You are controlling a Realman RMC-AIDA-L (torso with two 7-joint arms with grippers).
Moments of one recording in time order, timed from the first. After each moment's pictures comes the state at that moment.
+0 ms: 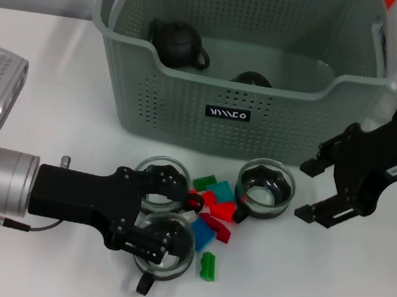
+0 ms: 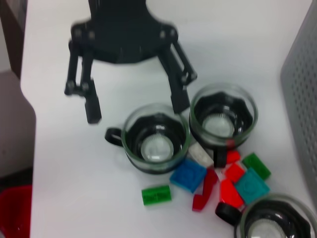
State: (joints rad) left arm -0.51 -2.10 0.72 0.65 2.09 1.79 -1.35; right arm 0.74 2.10 -1.21 -1.47 -2.46 -1.91 2.06
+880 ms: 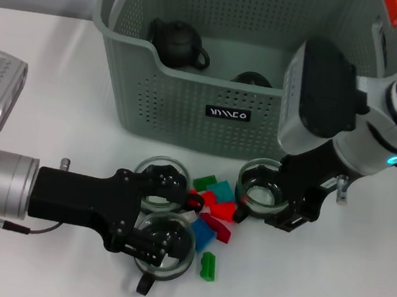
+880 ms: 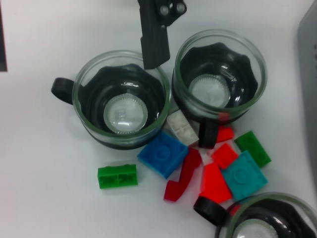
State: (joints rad) left arm -0.51 -2.11 0.72 0.64 2.09 1.79 -1.35; right arm 0.81 2.10 -1.51 -1.16 -2.54 -1.53 2.05
